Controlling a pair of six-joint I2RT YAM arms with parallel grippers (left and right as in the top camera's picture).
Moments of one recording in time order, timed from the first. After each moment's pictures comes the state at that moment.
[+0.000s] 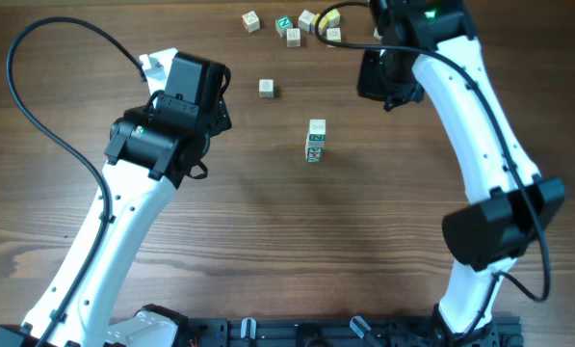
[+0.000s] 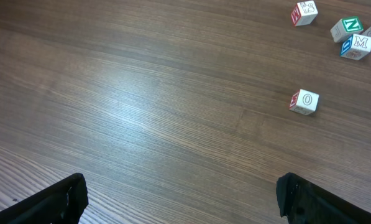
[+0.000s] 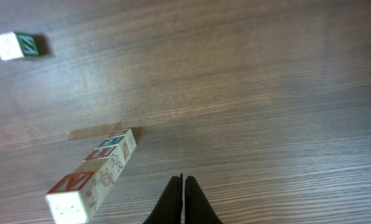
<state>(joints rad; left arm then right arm) -0.36 1.41 1.41 -1.00 -0.50 -0.55 0.32 2.02 2.11 -1.47 0.06 0.51</state>
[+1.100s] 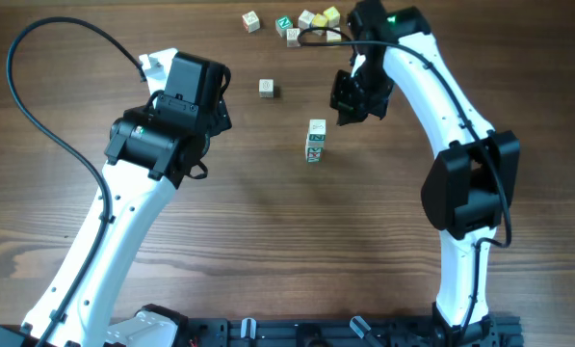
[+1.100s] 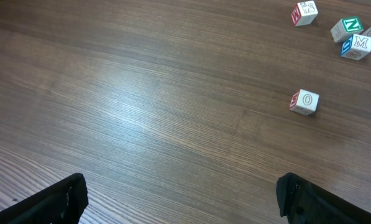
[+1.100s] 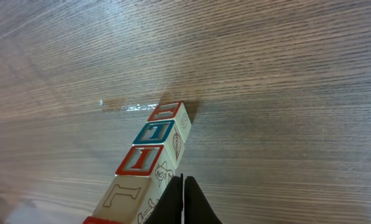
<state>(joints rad) -0.36 1.41 1.41 -1.00 -0.50 -0.55 0.31 2.23 2.07 -1.41 -0.32 0.55</state>
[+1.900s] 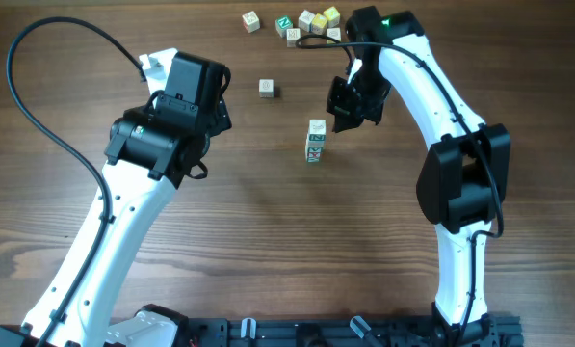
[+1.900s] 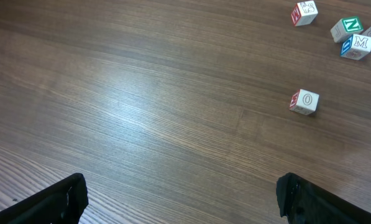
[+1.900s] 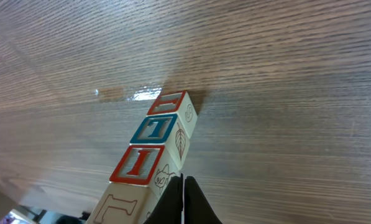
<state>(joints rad) -0.36 1.41 1.41 -1.00 -0.50 -0.55 0.31 2.29 2.07 -1.43 -0.39 0.55</state>
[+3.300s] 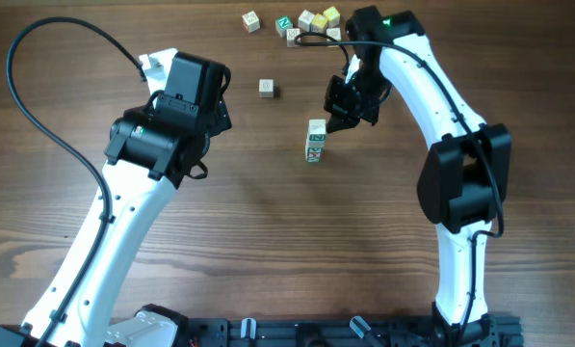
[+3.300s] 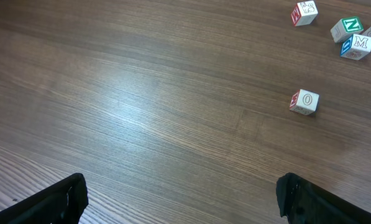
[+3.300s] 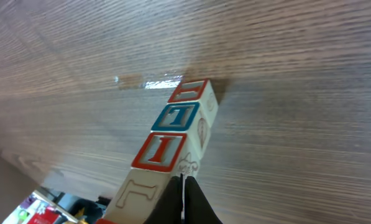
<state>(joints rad) -0.36 1.41 1.41 -1.00 -0.50 -0.55 0.30 2.29 2.07 -1.43 -0.46 0.55</state>
